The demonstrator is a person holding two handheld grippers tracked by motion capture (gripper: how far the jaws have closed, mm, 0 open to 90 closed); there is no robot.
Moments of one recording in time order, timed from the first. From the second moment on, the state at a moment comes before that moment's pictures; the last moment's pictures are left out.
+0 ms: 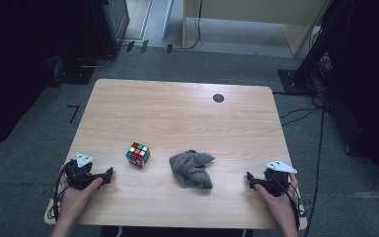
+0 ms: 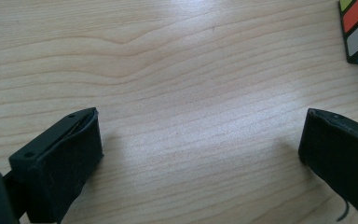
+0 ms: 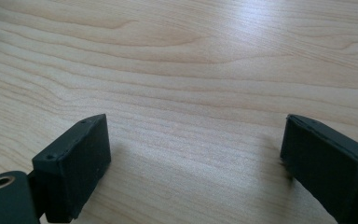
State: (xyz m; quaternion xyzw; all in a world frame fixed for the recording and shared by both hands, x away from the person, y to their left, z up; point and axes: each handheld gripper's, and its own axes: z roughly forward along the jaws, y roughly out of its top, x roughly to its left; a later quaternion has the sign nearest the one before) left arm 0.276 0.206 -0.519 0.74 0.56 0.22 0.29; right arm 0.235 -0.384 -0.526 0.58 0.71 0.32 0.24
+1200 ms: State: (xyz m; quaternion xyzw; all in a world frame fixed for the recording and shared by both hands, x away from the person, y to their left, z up) left arm 0.289 0.116 -0.486 0.77 0.50 0.15 0.35; right arm 0.239 -0.316 -0.467 0.52 0.73 0.37 0.26
